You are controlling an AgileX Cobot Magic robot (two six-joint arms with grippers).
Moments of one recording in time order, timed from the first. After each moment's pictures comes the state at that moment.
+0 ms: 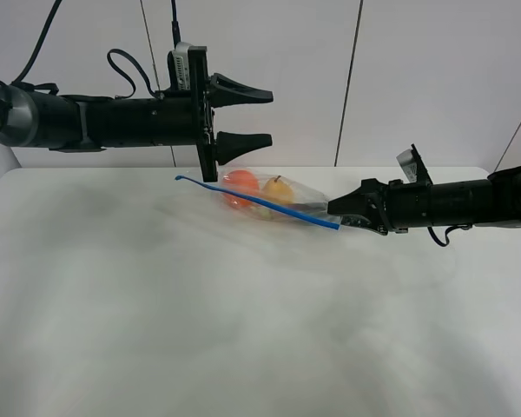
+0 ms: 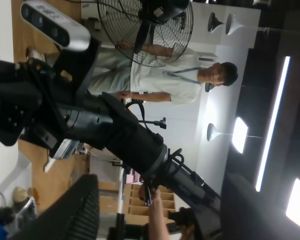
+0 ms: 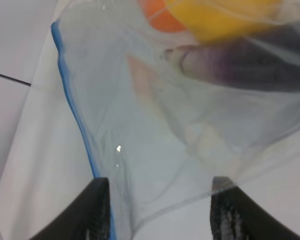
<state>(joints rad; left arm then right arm) -0.21 2.02 -1.38 -1.73 1.20 0.57 -0.07 1.95 -0.94 1.57 0.91 -1.38</state>
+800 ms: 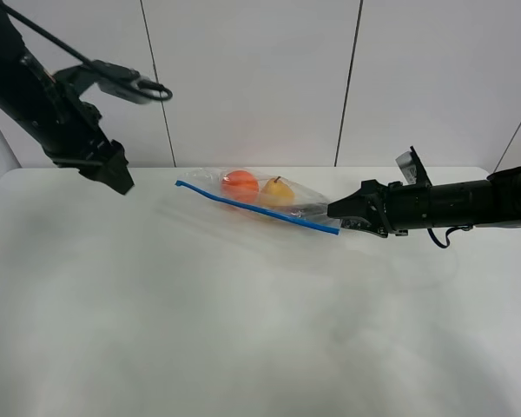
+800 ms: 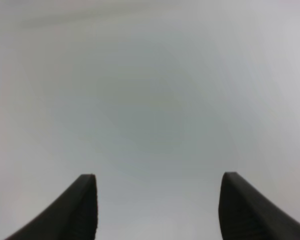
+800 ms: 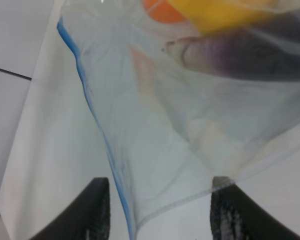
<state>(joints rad) -0.16 1.63 -1.39 -0.10 0.96 0.34 -0.07 1.95 -0.94 1.55 0.92 -1.35</state>
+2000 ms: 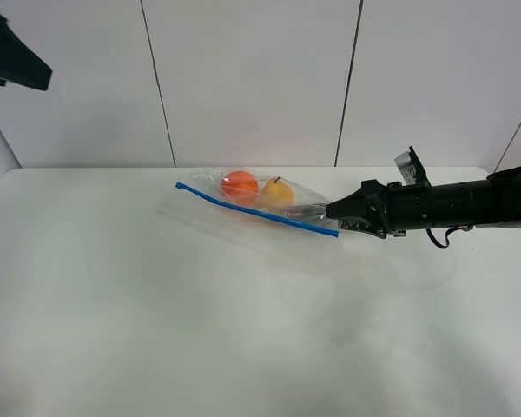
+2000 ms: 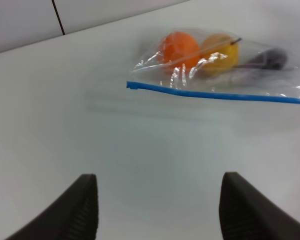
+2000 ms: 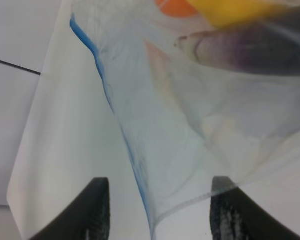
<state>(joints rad) -0.14 1.15 -1.39 -0.20 1.02 0.25 -0.07 1.95 -0.94 1.54 0.95 -1.34</state>
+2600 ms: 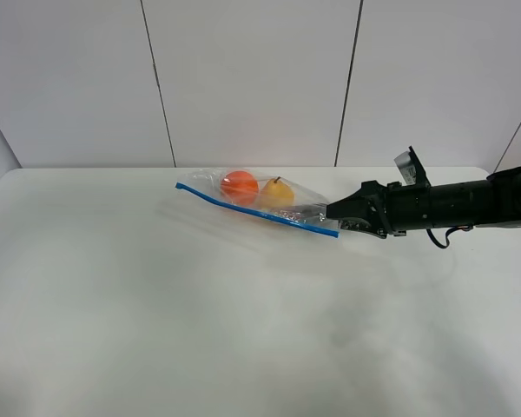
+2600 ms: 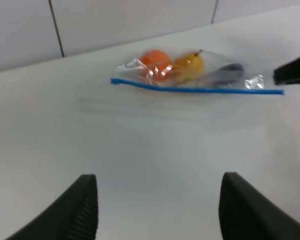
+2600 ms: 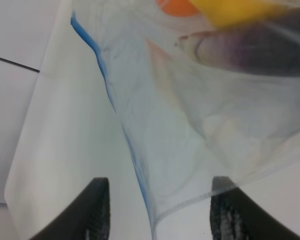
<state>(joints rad) -0.14 0.59 -1.10 -0.24 1.09 0.20 -0.07 1.95 -0.94 1.54 0.95 -1.35</state>
